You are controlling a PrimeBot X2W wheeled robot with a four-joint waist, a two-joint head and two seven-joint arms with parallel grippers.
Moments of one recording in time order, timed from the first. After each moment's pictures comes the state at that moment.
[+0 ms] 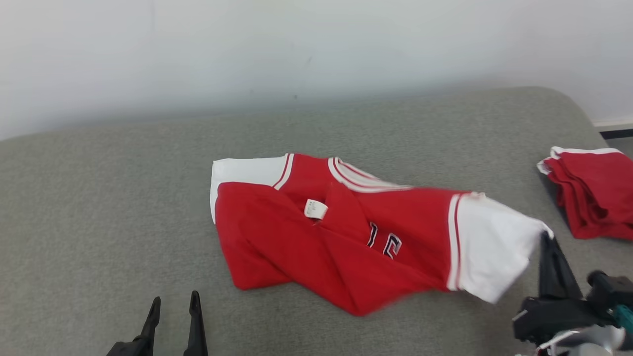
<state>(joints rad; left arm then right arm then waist) -0.02 0.05 -0.07 0.29 -0.27 -0.01 -0.26 -0.16 -0.11 -0.20 0.34 0.12 0.13 -0.26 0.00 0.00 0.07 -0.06</state>
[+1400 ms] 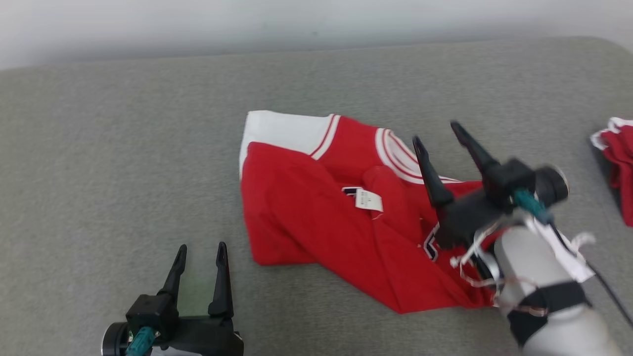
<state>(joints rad) -0.16 0.05 -0.17 0.28 -0.28 0.01 -0.26 -0.55 -0.22 0.25 0.48 0.13 0.13 -0.23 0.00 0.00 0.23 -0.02</state>
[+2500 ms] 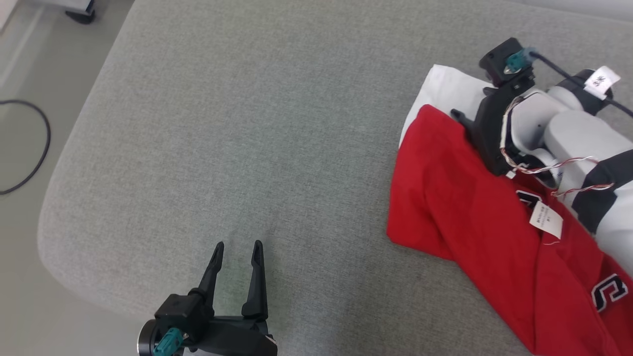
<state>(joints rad) -0.16 0.05 -0.33 0.22 -0.41 0.08 -0.26 -1.19 -0.53 1.06 0.82 0.73 0.13 0.38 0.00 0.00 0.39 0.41</state>
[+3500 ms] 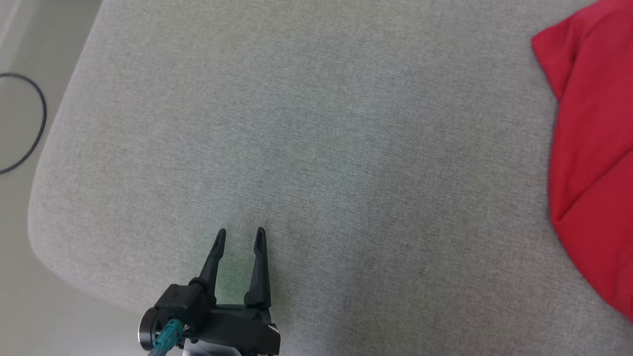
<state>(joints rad) -0.19 0.05 -0.35 0.19 -0.41 0.10 -0.26 -1.47 -0.78 0.70 1.29 0.44 0.13 -0.03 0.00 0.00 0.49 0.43</state>
